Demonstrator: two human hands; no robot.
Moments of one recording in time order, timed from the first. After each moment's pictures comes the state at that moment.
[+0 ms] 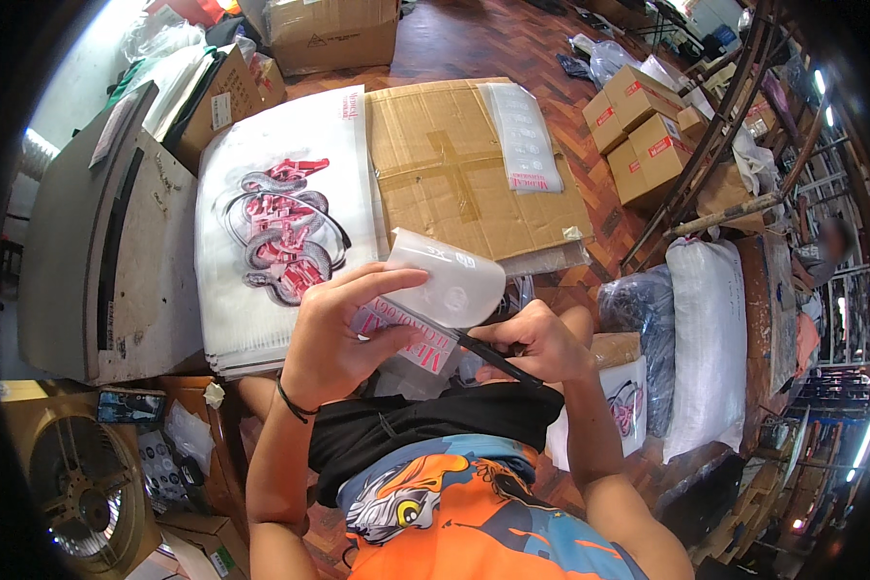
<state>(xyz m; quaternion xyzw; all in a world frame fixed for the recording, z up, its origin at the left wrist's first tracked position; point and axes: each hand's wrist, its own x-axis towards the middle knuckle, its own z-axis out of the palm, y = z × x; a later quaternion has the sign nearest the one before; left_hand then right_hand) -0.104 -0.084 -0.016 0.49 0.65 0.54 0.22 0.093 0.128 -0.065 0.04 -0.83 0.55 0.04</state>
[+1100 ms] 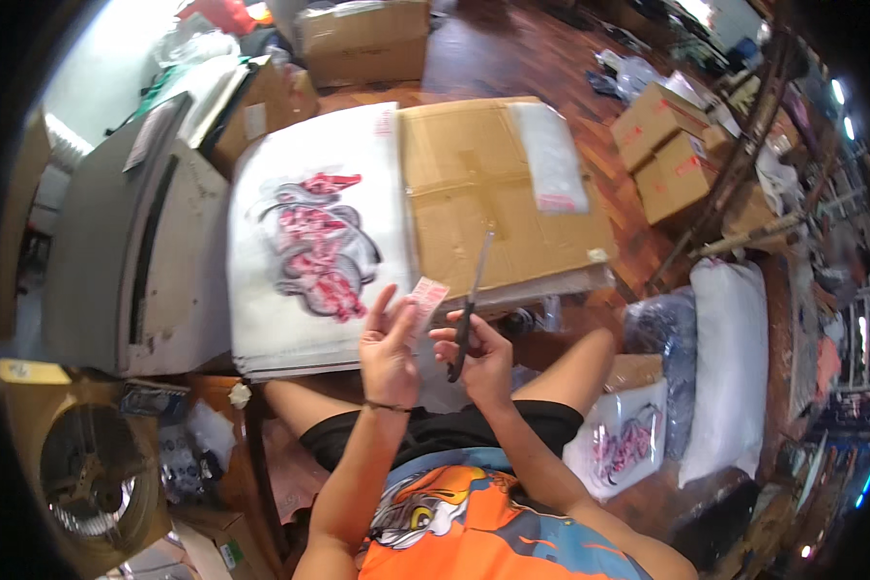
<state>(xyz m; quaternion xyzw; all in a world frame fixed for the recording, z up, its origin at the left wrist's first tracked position) -0.055 -0.058 -0.140 -0.09 0.38 0.88 0.26 0.047 0.029 -0.152 -0.27 -0.51 0.78 0.25</state>
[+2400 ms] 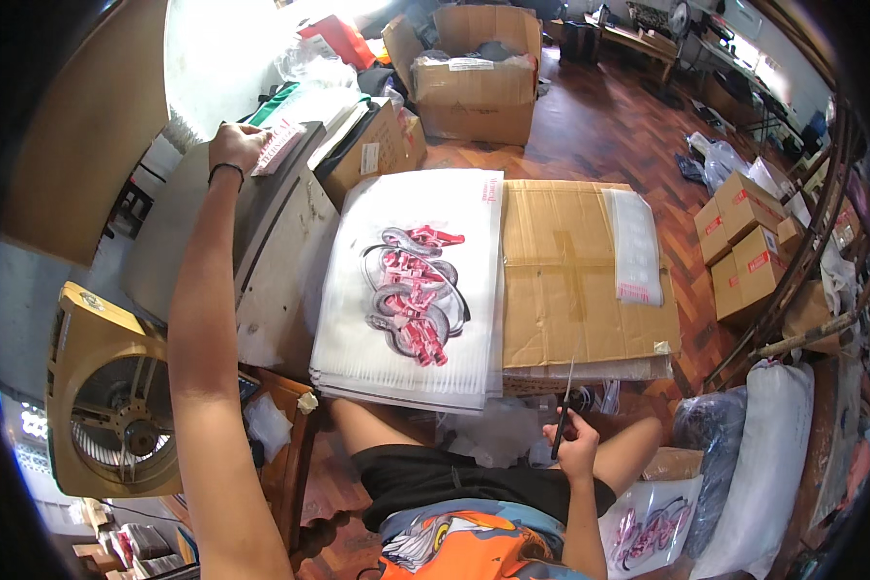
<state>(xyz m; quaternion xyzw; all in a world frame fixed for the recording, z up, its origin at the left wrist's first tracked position) -0.494 -0.200 0.097 0.09 0.96 0.22 -0.15 0.127 0.083 -0.221 -0.36 -0.67 0.62 0.16</state>
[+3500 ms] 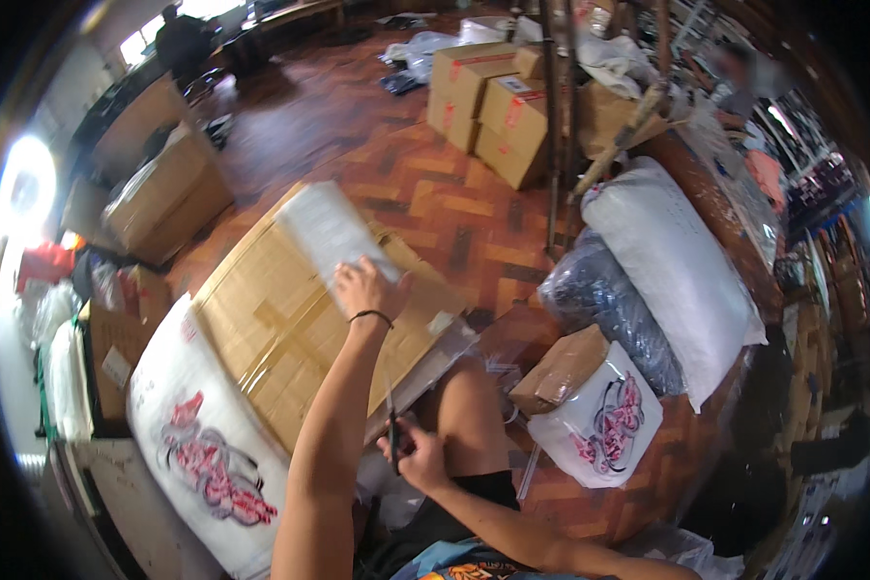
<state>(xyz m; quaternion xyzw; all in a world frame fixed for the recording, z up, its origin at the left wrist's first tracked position) -0.068 0.371 -0.220 0.47 0.88 0.09 0.06 0.086 0.127 -0.271 -0.49 -0.56 0.56 0.37</state>
